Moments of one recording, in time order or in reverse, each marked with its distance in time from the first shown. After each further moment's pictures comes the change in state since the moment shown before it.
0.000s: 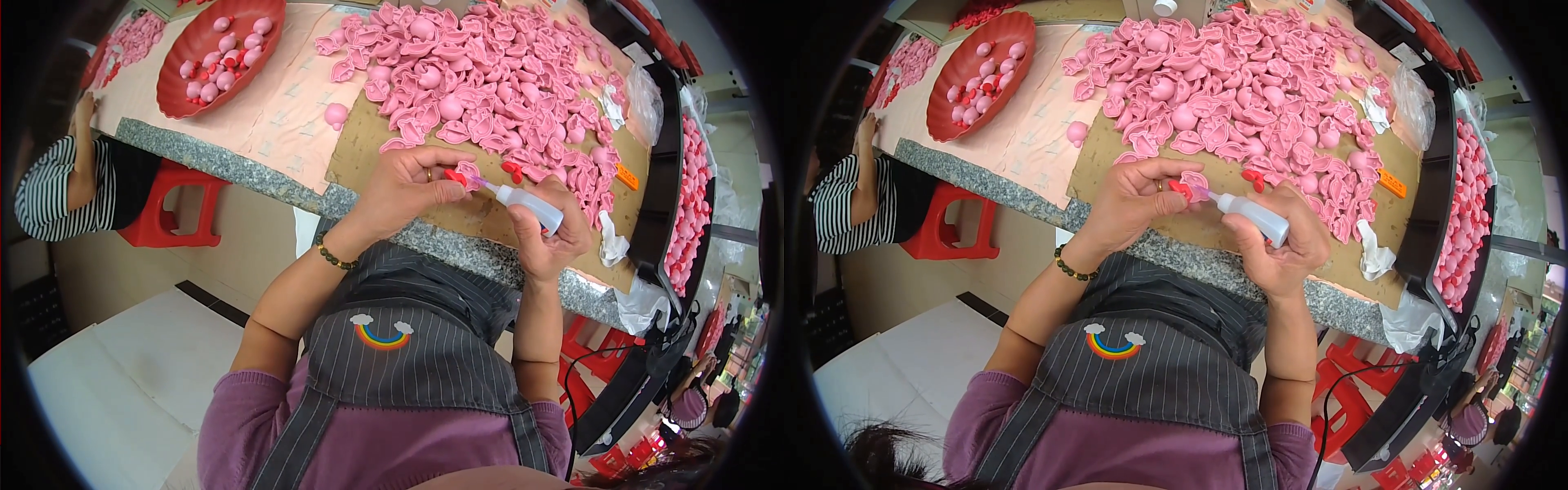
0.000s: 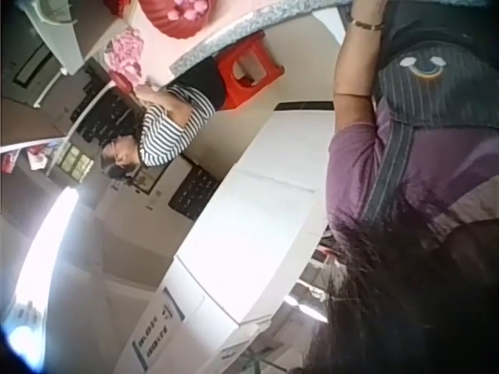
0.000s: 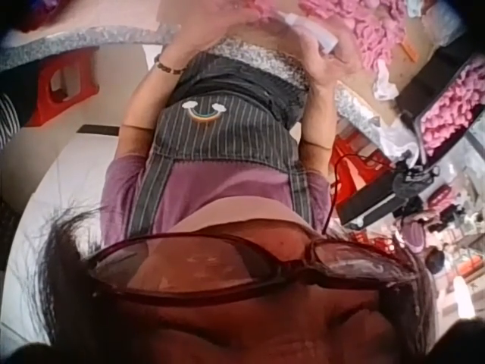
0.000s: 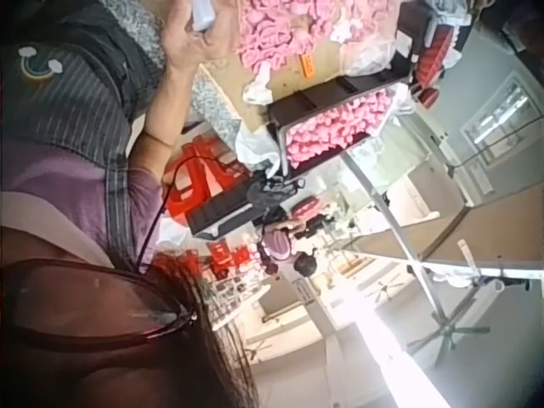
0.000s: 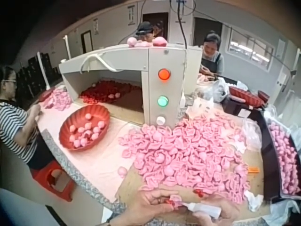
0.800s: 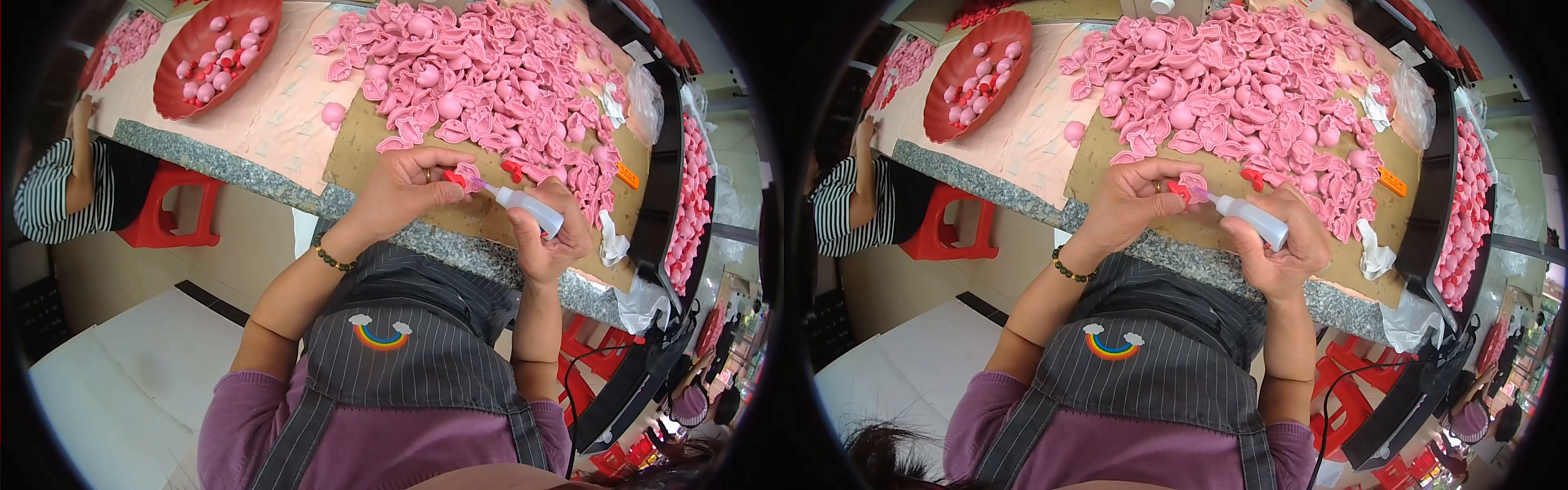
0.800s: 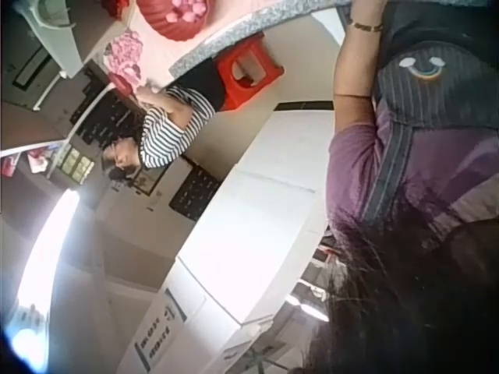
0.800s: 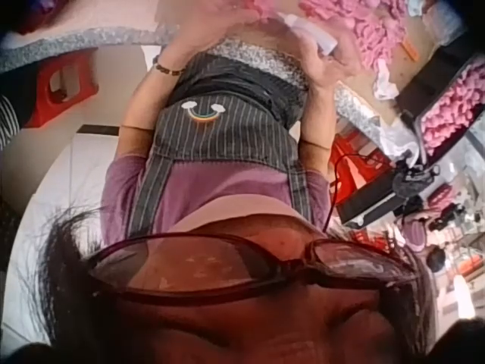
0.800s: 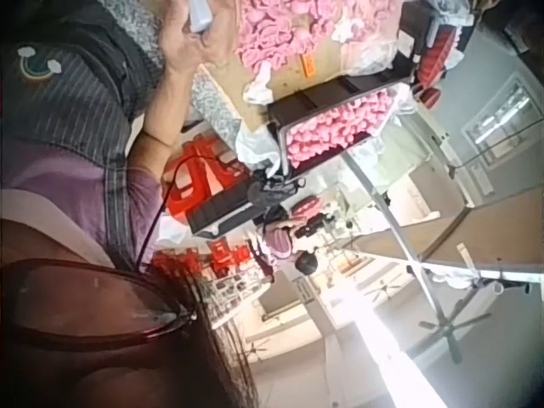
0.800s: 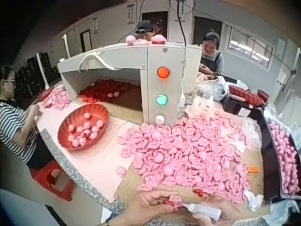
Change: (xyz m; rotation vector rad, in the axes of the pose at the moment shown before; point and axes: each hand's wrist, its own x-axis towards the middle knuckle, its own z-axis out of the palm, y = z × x) left_hand 0.000 0.000 -0.001 0.020 -0.011 -0.020; right_hand -0.002 0.003 0.000 -0.003 0.007 -0.025
